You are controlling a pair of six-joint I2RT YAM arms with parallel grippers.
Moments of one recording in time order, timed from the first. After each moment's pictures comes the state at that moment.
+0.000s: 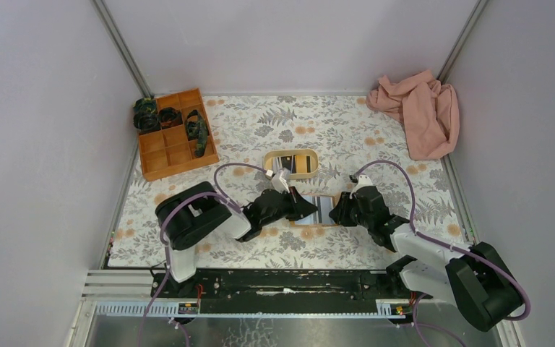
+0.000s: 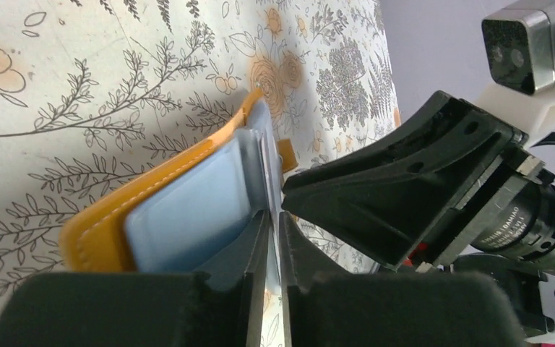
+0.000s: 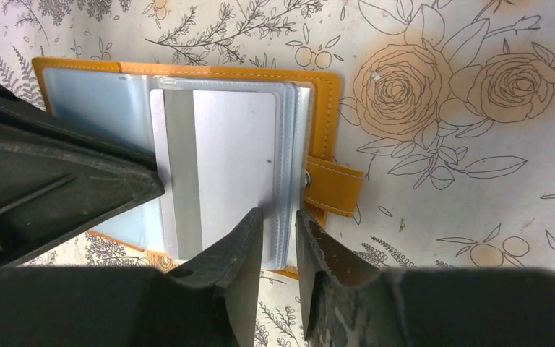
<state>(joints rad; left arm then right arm) -0.91 1.88 0.56 1.02 0.07 -1.05 0.52 1.09 0.26 0.14 -0.09 0.54</state>
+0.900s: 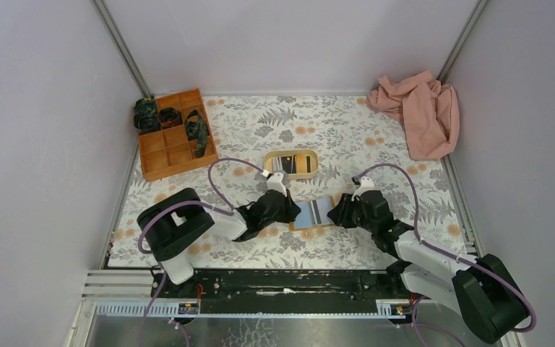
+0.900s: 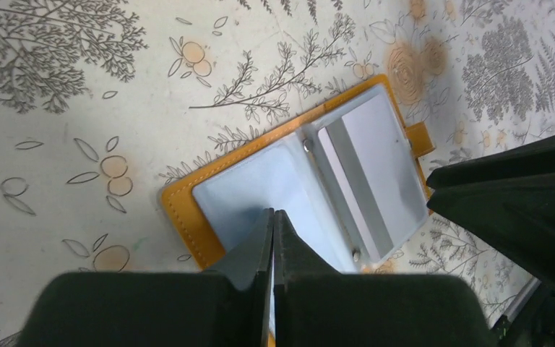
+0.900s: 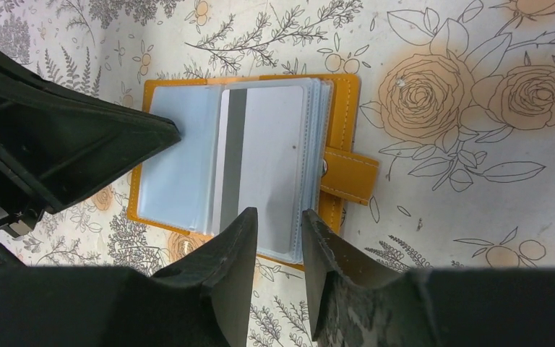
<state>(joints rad) -0.93 1.70 0.57 0.60 -0.16 -0.79 0.52 0.99 0.20 0.20 -0.12 0.54</state>
